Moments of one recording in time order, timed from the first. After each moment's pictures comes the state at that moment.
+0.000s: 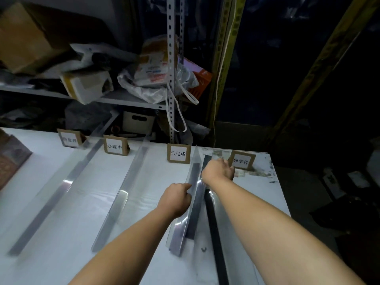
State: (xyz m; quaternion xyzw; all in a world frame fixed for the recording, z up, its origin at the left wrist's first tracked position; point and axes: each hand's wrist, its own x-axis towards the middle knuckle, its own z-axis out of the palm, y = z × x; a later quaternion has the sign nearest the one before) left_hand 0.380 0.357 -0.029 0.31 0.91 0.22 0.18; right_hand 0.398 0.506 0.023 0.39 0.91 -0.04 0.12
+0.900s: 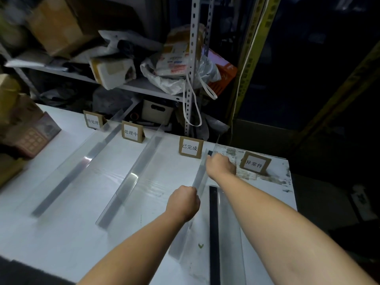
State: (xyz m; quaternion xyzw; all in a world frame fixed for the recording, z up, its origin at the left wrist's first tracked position) left_hand 0.419 0.371 -0.033 0.23 0.95 0.14 0.15; right_hand 0.381 0.523 0.005 0.35 0.91 -0.19 0.07
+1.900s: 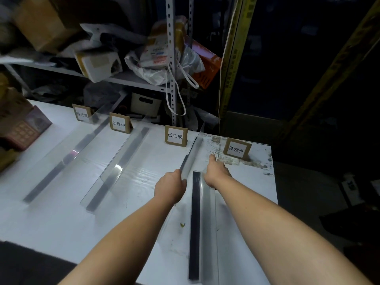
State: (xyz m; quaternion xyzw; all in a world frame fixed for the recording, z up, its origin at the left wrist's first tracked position) left_hand 0.450 0.394 -0.030 0.17 0.97 0.14 0.12; right_hand 0.473 0.554 -0.013 0.29 0.92 -0.21 0.16
